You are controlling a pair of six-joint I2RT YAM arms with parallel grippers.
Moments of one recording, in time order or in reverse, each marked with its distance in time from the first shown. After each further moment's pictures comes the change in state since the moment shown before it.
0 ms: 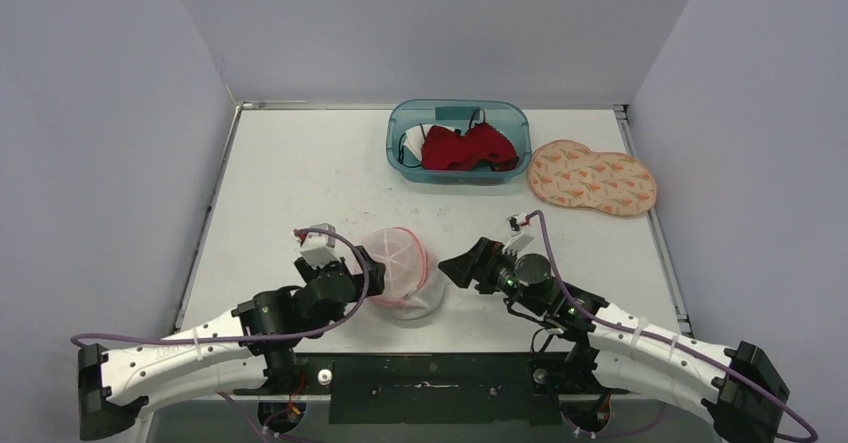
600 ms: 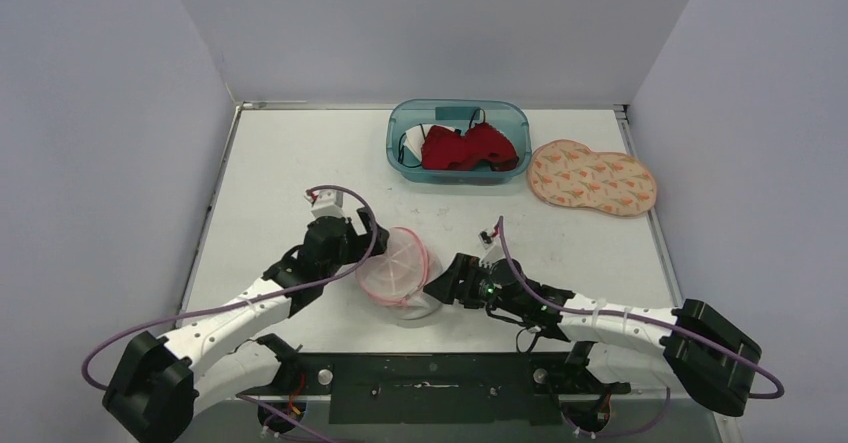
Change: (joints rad) left arm 0.565 0.309 -0.033 0.460 0.477 0.294; right arm 0.062 0.301 -0.036 0.208 -0.137 0.071
